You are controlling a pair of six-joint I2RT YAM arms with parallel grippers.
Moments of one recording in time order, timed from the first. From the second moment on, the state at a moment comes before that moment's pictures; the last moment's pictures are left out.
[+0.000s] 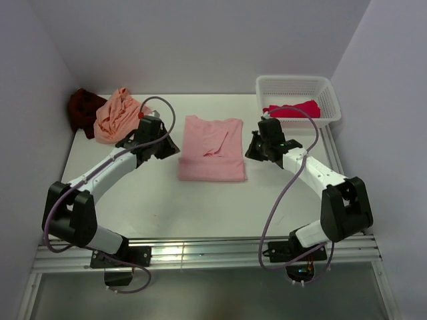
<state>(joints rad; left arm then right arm) -0.40 1.46 1.06 -0.35 0.03 -0.78 0.34 1.43 0.96 -0.34 -0.04 0.57</state>
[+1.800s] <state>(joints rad) -0.49 1.05 0.31 0.12 -0.16 -0.81 0.69 1.34 0.46 0.17 0.25 0.61</state>
